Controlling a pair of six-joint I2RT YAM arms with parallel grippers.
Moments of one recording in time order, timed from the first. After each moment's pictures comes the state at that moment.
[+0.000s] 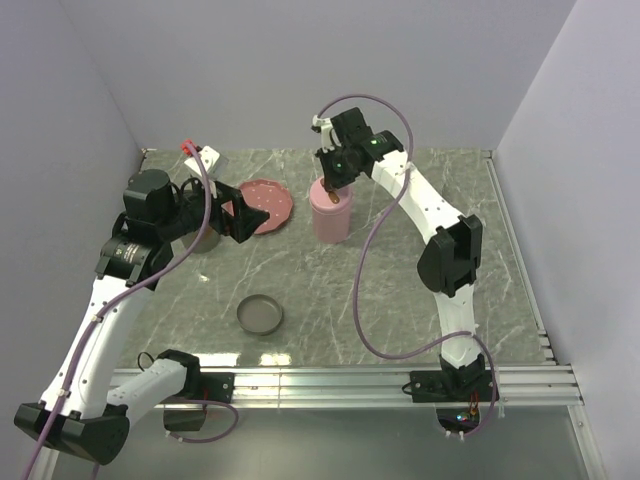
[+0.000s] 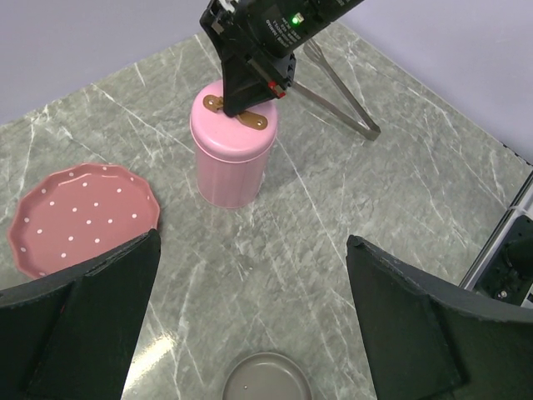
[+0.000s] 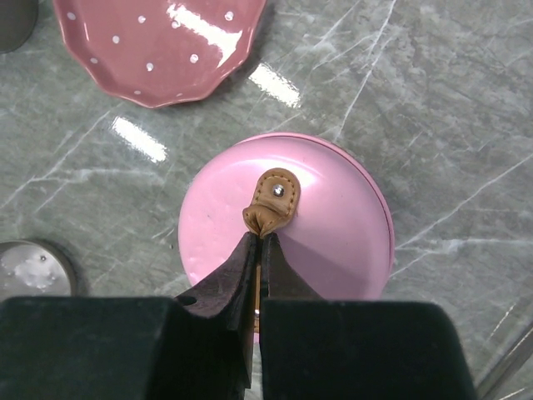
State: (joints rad) left arm -0.26 0.97 1.20 -0.45 0.54 -0.04; right arm 0.52 2.13 2.19 -0.93 -0.16 -0.01
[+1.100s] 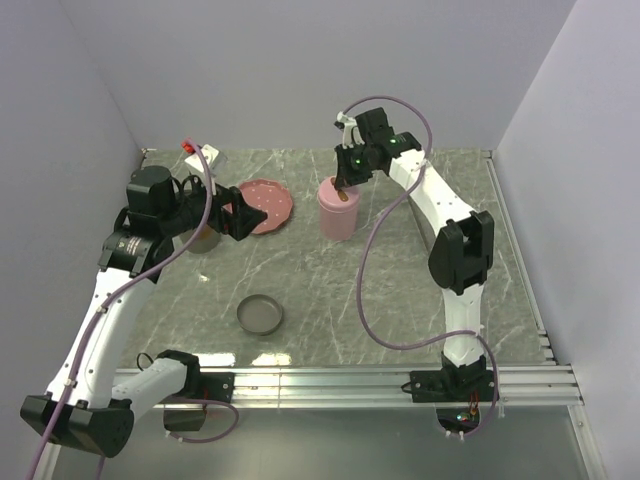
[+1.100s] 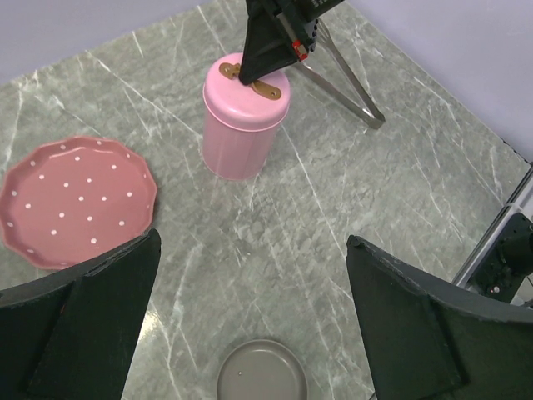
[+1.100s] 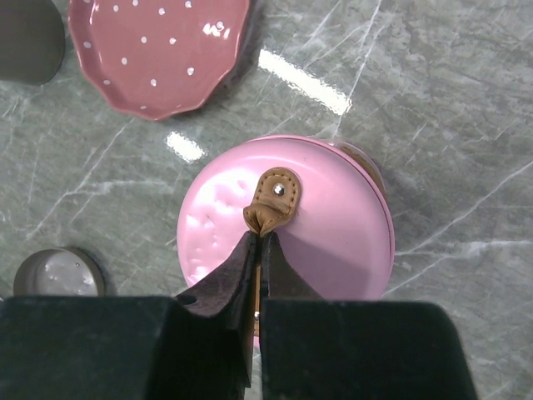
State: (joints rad) left arm -0.22 1.01 1.19 -0.48 0.57 -0.05; right arm 0.41 2.10 2.06 -0.84 -0.33 0.07
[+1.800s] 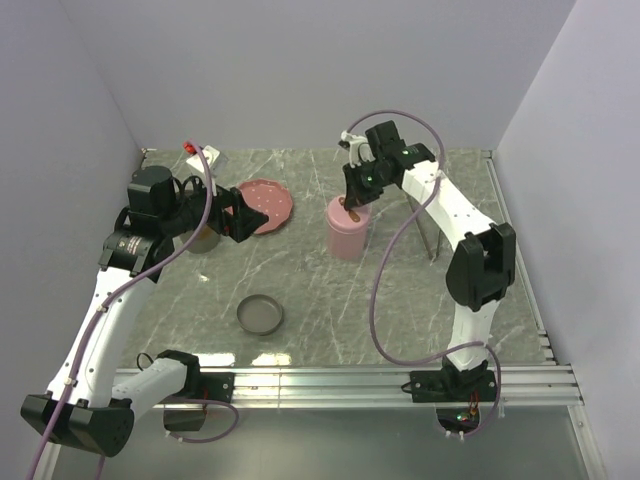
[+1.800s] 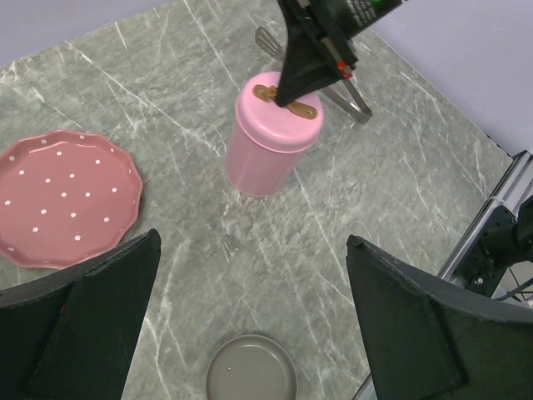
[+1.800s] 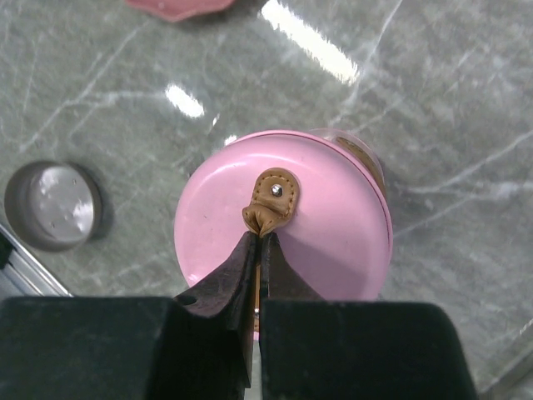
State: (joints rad) left arm -0.21 1.01 1.19 -0.50 0.61 -0.07; right arm 0.40 1.94 1.84 -0.88 -0.39 -0.05
